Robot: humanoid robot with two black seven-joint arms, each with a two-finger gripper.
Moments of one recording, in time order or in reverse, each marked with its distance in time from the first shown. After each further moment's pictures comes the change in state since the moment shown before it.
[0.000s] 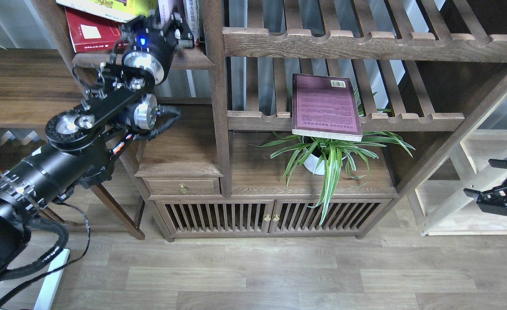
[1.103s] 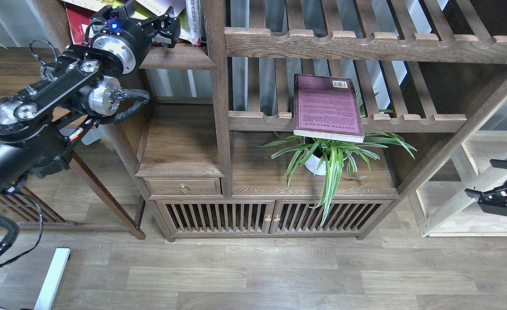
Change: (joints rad) left arm -0.005 0.229 0.013 -0.260 -0.051 -0.057 0.229; right arm -0.002 -0.003 -0.002 0.001 0.000 -0.002 0.000
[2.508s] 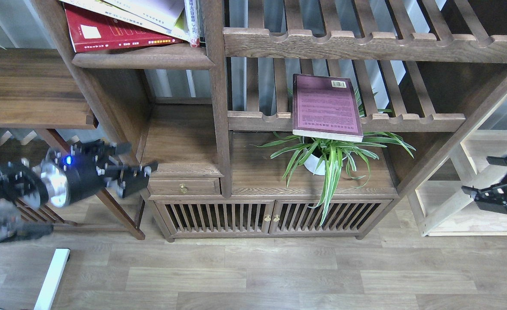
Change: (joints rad) left arm 0.584 0.528 0.068 -0.539 -0.071 -0.436 0.051; right arm 0.017 -0.011 0.015 0.064 -0.009 -0.050 0.000
